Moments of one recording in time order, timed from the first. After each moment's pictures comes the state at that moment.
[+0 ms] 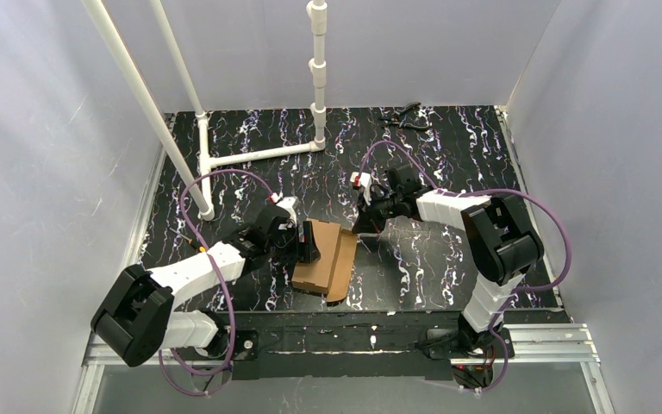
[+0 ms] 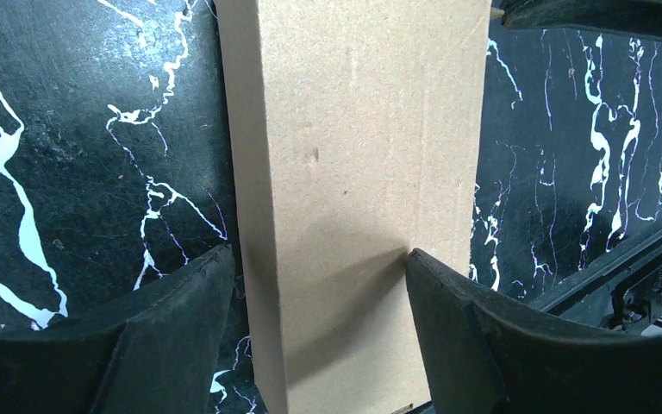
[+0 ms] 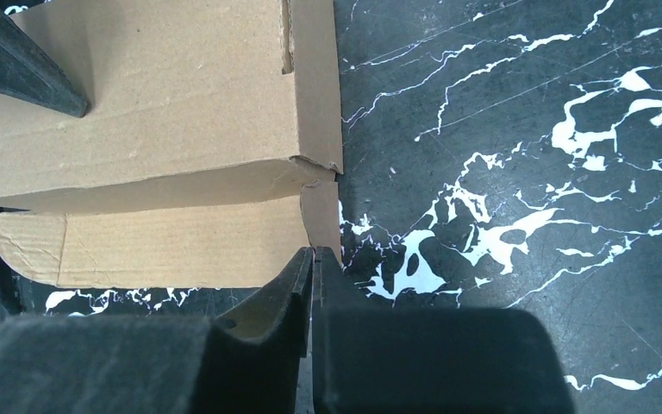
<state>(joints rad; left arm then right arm) -0.65 1.26 0.57 -0.14 0.10 -0.57 0.49 1.78 0.97 -0.09 -0.84 -0.40</state>
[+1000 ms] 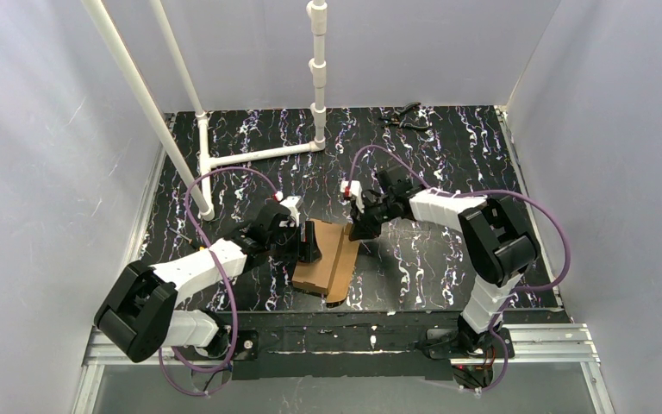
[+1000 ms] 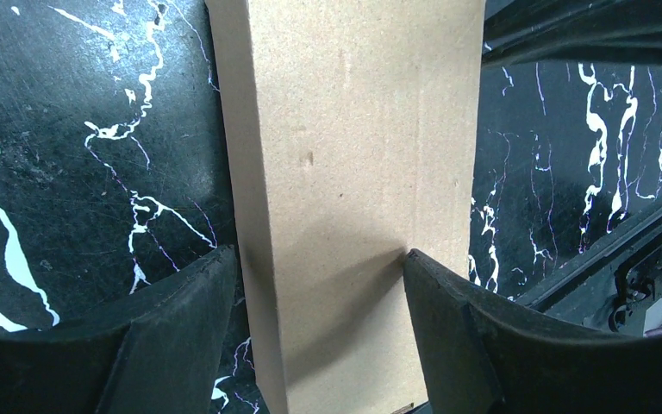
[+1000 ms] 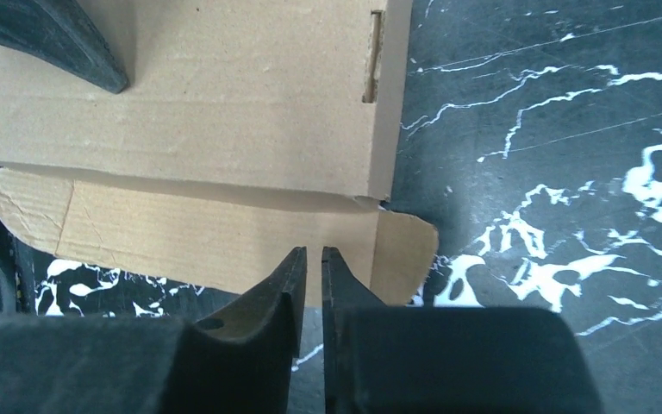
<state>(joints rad) -0.64 1.29 0.59 -0.14 0.16 -0.52 0.56 1.78 1.00 -0.21 -0.81 -0.54</state>
